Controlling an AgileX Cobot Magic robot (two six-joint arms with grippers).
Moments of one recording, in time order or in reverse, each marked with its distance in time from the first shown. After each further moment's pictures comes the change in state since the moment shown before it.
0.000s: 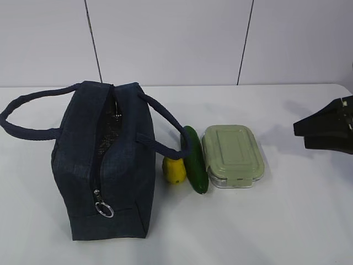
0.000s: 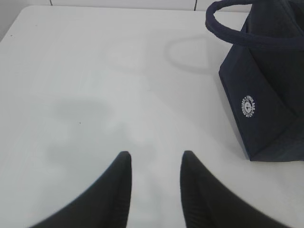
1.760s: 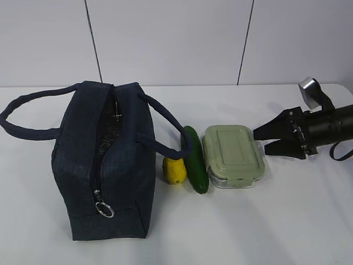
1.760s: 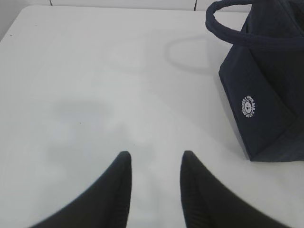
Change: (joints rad) left arm 0.000 0.000 0.000 0.000 0.000 0.000; right arm 0.124 0.403 -0.266 0.092 -0.012 -0.005
